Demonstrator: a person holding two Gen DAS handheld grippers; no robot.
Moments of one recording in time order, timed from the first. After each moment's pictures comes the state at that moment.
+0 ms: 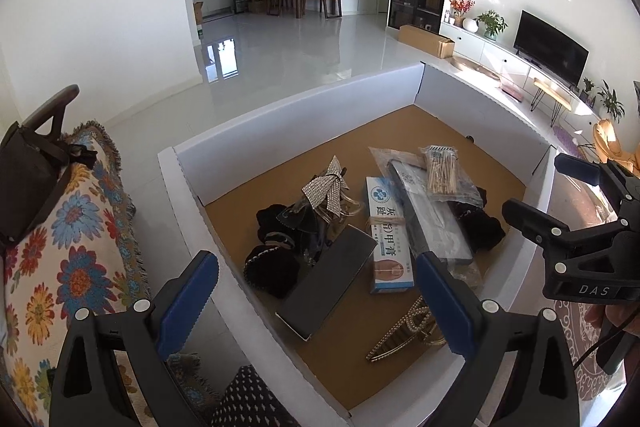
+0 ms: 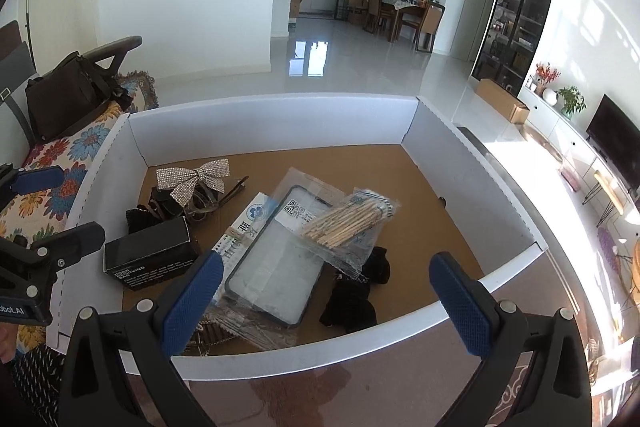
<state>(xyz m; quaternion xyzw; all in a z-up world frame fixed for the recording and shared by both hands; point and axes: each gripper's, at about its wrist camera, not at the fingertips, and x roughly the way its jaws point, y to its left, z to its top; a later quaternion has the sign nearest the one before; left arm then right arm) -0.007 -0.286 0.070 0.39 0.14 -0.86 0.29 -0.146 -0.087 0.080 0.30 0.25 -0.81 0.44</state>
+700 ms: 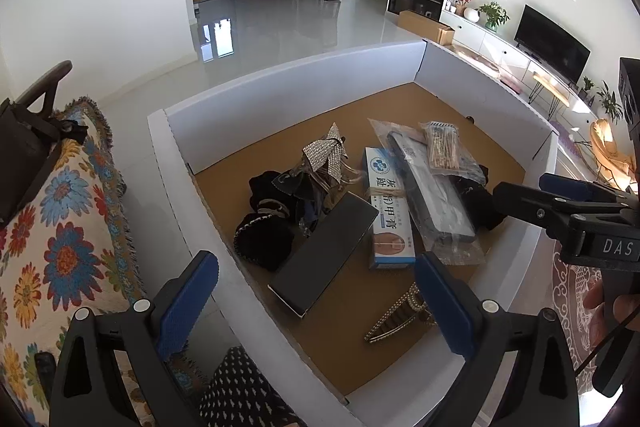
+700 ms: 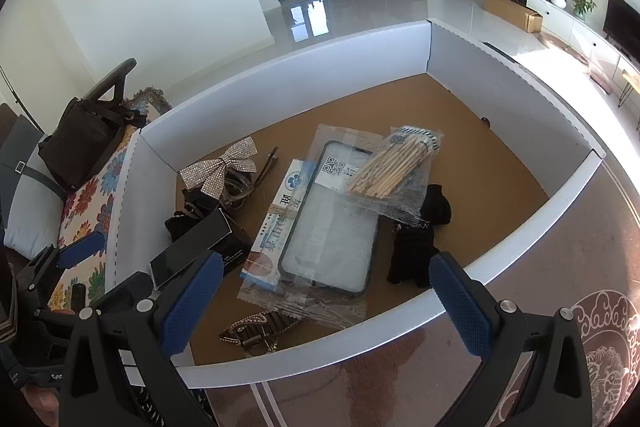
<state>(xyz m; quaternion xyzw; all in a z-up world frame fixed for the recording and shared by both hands) -0.003 -0.288 0.049 0.42 0.17 -0.85 0.28 -0.162 -0.095 0.058 0.45 0.15 -0.76 0.44</state>
